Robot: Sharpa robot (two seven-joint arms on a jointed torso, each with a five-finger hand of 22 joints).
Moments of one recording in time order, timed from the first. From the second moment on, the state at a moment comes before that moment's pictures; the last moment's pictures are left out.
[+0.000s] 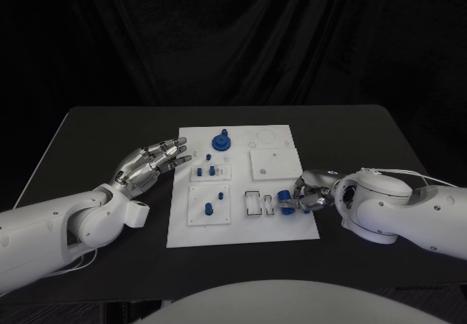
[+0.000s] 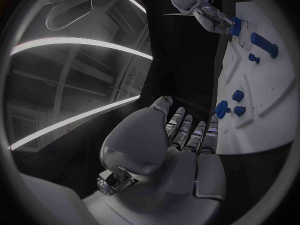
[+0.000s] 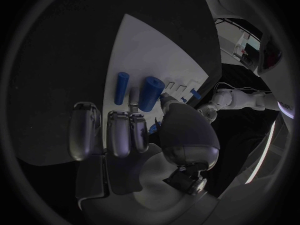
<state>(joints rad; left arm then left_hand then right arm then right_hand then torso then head) 1.08 -0.97 -0.21 1.51 -0.05 0.08 0.68 1.45 0.21 -0.01 0.11 0.50 0.51 0.16 0.06 0.07 0.19 0.16 0.28 0.05 0.13 0.22 0.10 0.03 0.14 0.20 0.29 0.05 0.26 1.18 -1.04 -0.25 1.86 -1.38 -0.18 -0.57 0.91 -0.04 0.11 0.29 0.10 0.83 0.03 0.67 0.64 1.46 -0.03 1.57 1.31 1.47 -0.10 1.51 1.31 0.06 1.47 0.01 1.37 1.31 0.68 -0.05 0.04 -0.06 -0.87</state>
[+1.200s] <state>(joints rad) 1.08 -0.97 -0.21 1.50 -0.05 0.09 0.68 1.45 0.21 0.00 0.12 0.50 0.52 0.16 0.06 0.07 0.21 0.18 0.30 0.05 0.14 0.22 0.11 0.03 0.14 0.20 0.29 0.05 0.26 1.18 -1.01 -0.25 1.83 -1.17 -0.22 -0.50 1.10 -0.09 0.21 0.27 0.79 0.81 0.03 0.69 0.72 1.47 -0.04 1.57 1.31 1.47 -0.10 1.51 1.31 0.06 1.47 0.01 1.38 1.31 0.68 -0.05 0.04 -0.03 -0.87</state>
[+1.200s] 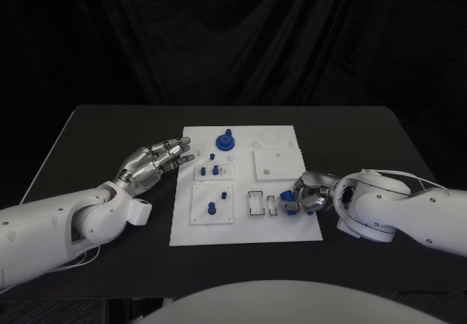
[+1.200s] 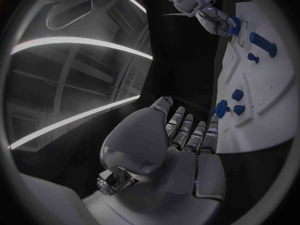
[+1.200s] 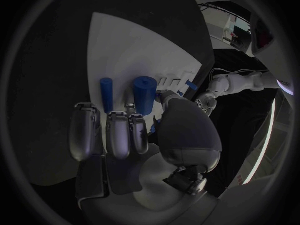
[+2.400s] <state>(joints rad) 1.08 -0.97 -0.21 1.50 -0.05 0.09 0.68 1.45 0.21 0.00 0.12 0.50 0.53 0.16 0.06 0.07 0.21 0.19 0.30 0.05 0.14 0.22 0.11 0.03 0.14 0.20 0.29 0.05 0.26 1.18 -0.95 -0.25 1.83 -0.86 -0.34 -0.37 0.98 -0.07 0.28 0.24 0.47 0.80 0.03 0.70 0.77 1.47 -0.05 1.57 1.31 1.47 -0.11 1.51 1.31 0.06 1.47 0.00 1.39 1.31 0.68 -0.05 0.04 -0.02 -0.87</state>
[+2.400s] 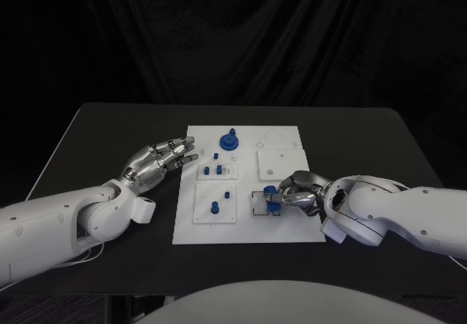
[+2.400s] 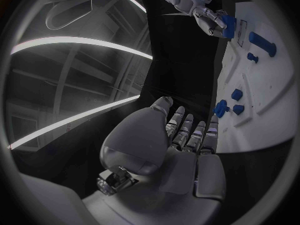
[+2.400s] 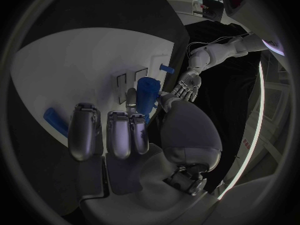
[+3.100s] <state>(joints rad) 1.08 -0.97 -0.21 1.49 -0.05 0.09 0.68 1.45 0.21 0.01 0.12 0.50 0.53 0.16 0.06 0.07 0.21 0.19 0.30 0.05 0.14 0.22 0.11 0.03 0.14 0.20 0.29 0.05 0.26 1.18 -0.93 -0.25 1.80 -0.85 -0.30 -0.38 0.90 -0.02 0.18 0.29 0.26 0.80 0.03 0.69 0.76 1.46 -0.05 1.57 1.31 1.46 -0.11 1.51 1.31 0.06 1.46 0.00 1.39 1.31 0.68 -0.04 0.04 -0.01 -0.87</state>
